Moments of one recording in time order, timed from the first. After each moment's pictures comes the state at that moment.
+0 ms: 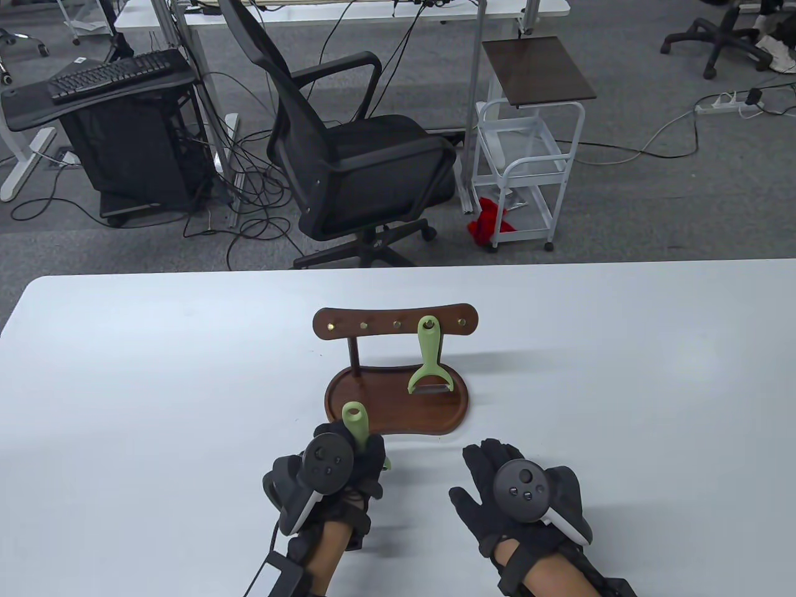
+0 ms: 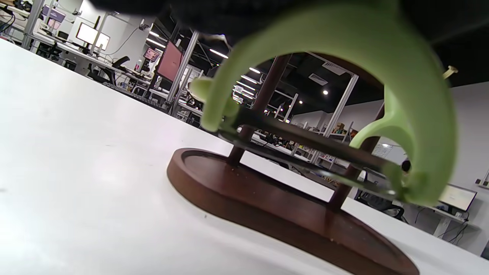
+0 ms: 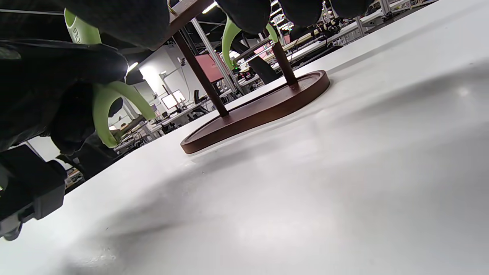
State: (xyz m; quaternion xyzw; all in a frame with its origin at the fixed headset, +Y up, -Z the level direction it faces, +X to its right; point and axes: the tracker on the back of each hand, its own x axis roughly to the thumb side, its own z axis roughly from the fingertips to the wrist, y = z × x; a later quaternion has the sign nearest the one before) left_hand -0.146 -0.707 -0.304 0.10 0.00 0.20 0.98; right_hand 0.131 -0.724 -0.267 0.13 0.05 0.96 0.26
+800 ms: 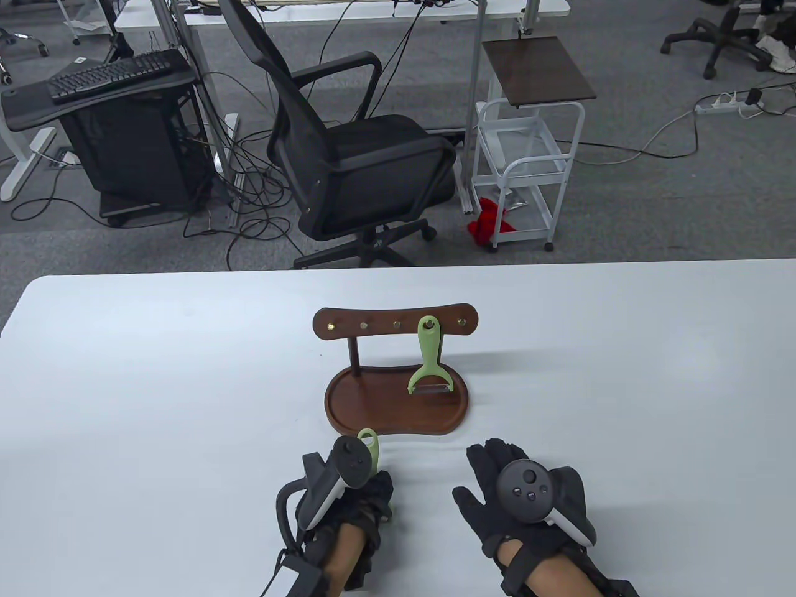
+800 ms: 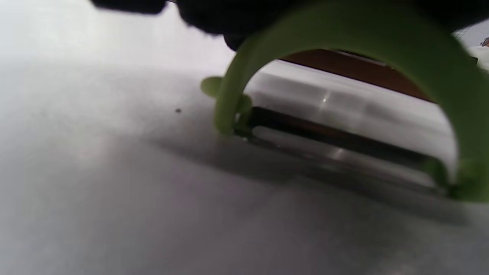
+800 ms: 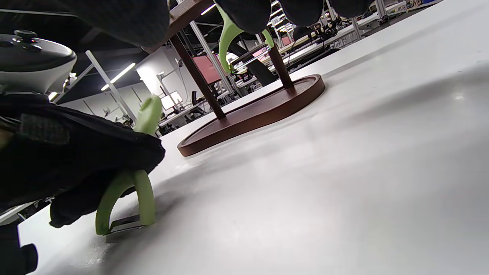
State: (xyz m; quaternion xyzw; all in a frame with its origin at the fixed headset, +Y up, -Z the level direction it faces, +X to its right) left_hand -0.131 -0.759 -0.309 -0.13 0.05 0.12 0.98; right_hand 0.134 -0.721 -0.266 0.12 0.05 0.96 0.25
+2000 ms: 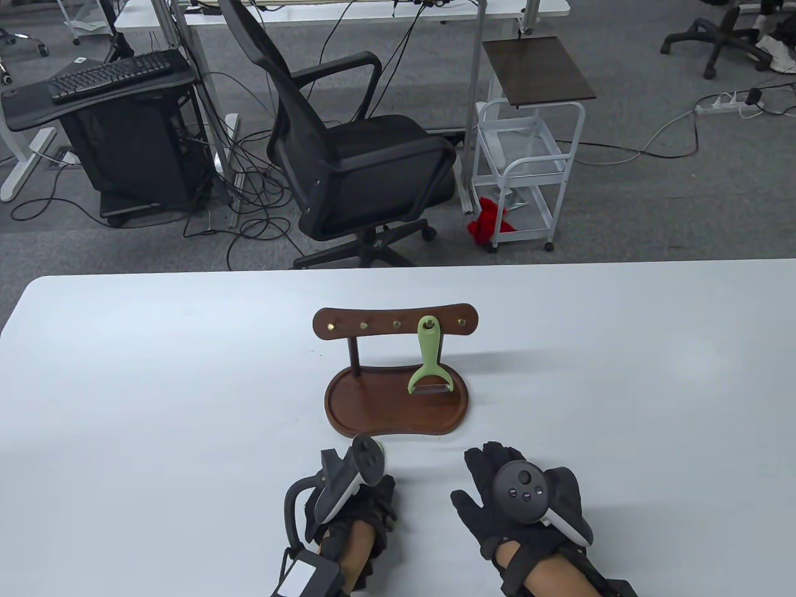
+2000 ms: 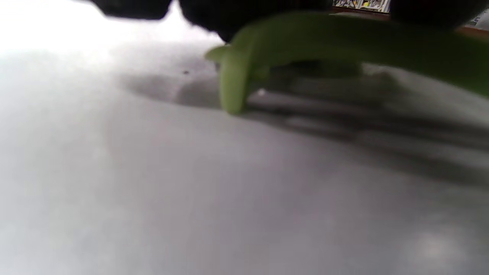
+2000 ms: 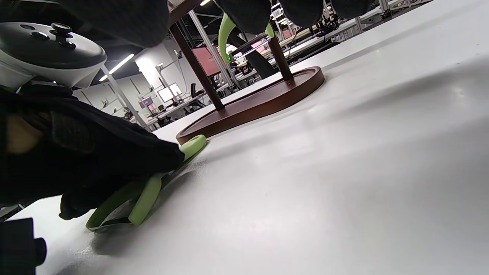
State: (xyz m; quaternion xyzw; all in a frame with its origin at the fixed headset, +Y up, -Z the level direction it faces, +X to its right) left_hand -0.123 -0.765 -0.314 -0.18 0.06 0.09 0.98; right_hand 0.131 -0.724 -0.265 0.13 0.06 0.96 0.24
